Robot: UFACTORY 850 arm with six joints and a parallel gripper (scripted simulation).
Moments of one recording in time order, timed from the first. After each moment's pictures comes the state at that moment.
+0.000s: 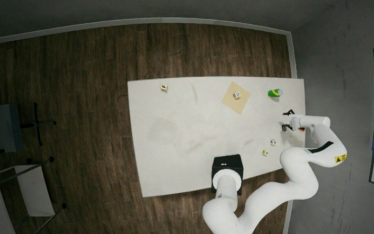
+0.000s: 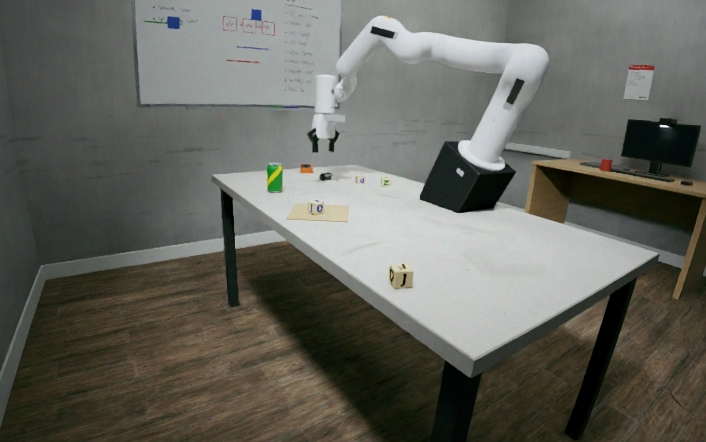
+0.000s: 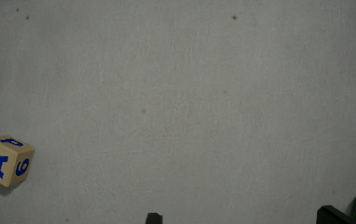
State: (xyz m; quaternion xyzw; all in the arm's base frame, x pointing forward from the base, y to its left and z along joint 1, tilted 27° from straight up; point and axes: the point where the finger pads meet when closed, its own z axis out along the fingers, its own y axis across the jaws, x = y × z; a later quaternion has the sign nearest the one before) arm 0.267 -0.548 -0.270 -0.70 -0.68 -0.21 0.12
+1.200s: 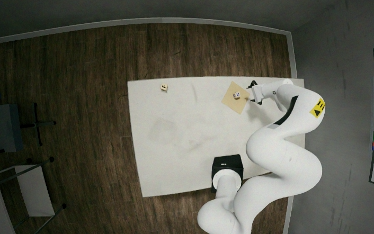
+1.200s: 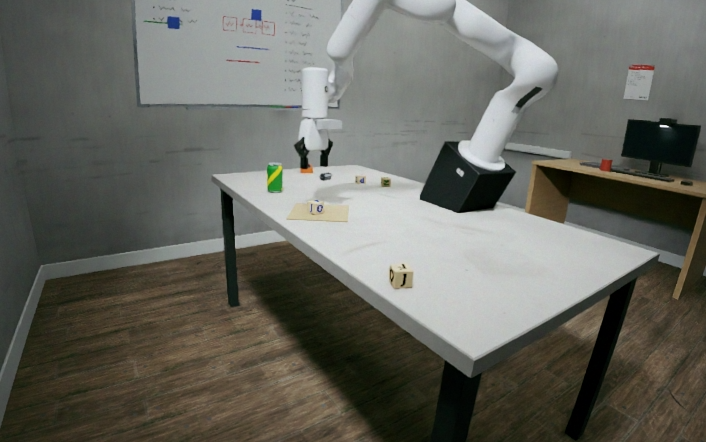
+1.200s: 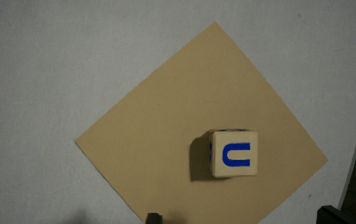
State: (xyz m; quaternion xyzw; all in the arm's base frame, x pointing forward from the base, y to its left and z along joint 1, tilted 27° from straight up) arm 0.531 -0.306 -0.129 -0.66 -0.71 -0.20 0.11
